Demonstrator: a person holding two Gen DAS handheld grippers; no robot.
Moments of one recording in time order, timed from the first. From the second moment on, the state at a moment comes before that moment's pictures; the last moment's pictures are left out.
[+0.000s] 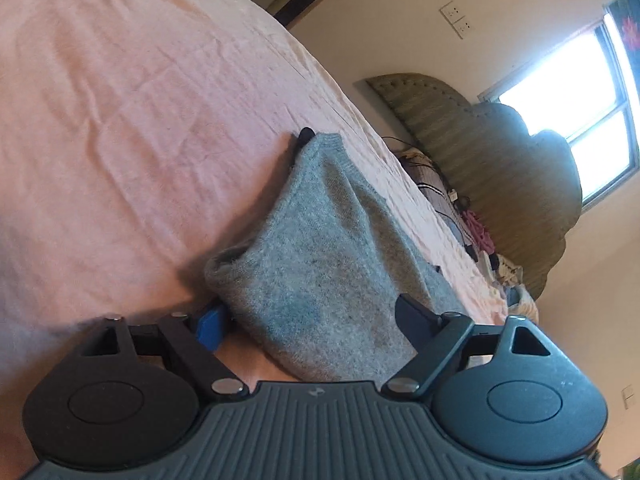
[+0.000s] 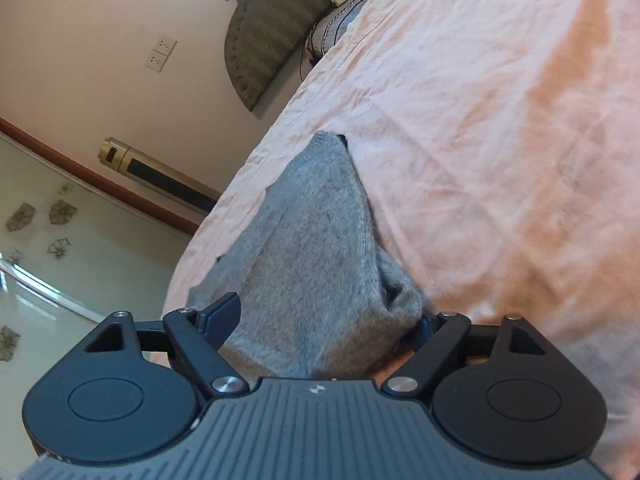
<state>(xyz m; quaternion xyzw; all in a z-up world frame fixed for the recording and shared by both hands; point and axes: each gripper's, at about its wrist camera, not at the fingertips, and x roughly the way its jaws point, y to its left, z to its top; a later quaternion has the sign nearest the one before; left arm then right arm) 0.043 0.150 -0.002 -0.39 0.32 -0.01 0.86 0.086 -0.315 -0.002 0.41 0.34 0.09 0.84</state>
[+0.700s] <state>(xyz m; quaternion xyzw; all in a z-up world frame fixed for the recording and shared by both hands) -0.105 0.178 0.036 -0.29 0.42 -0.08 0.86 -0.047 -0.350 0.038 0.37 0.43 0.21 0.80</state>
